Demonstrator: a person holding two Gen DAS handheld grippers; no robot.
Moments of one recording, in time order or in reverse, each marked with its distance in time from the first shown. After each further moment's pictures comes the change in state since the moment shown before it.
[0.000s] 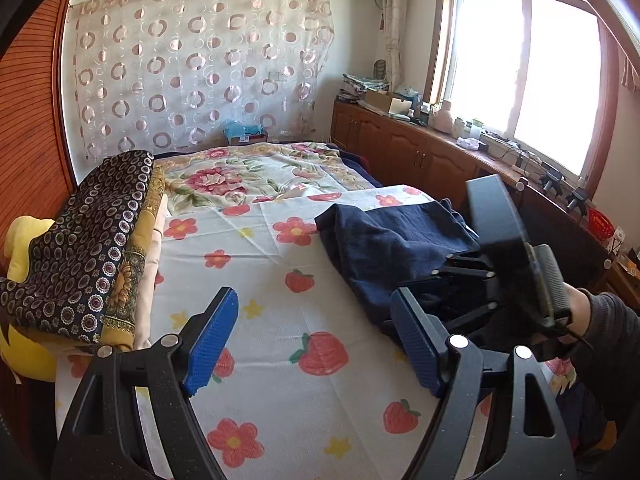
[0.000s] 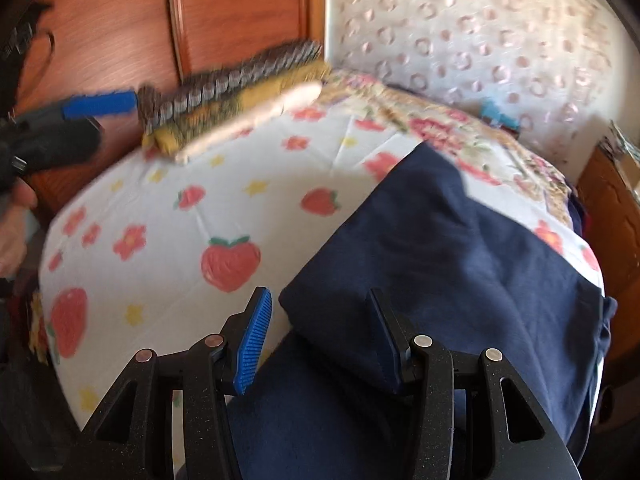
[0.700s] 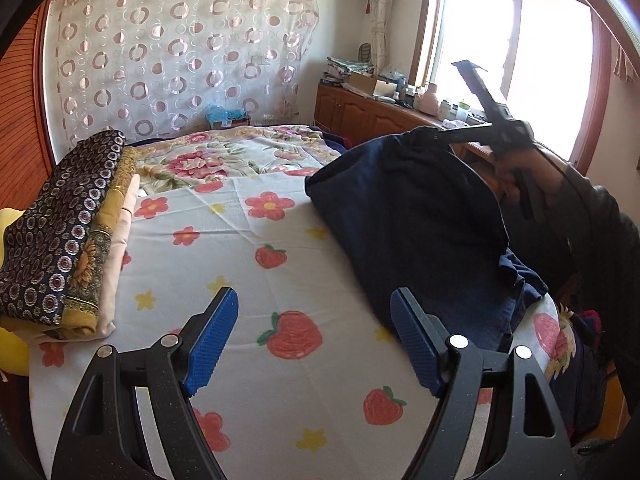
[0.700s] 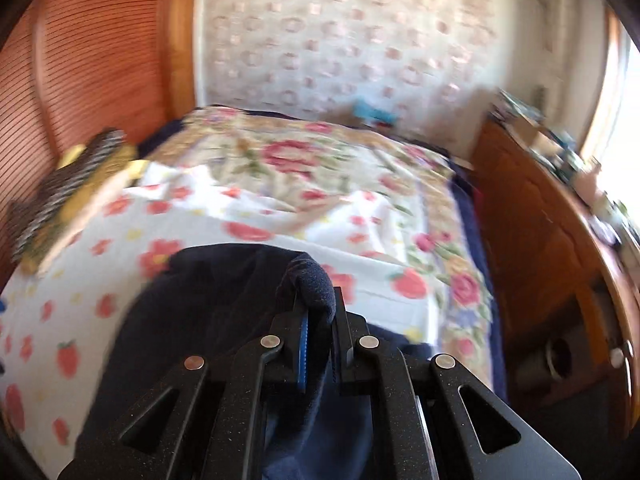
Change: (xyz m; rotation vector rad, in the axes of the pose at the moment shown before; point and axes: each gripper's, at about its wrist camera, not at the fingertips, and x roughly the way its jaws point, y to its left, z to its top) left arm 0.020 -0.016 -0.017 0.022 0.057 -0.058; right arm -0.046 -0.196 0.051 0.304 -0.068 -0.361
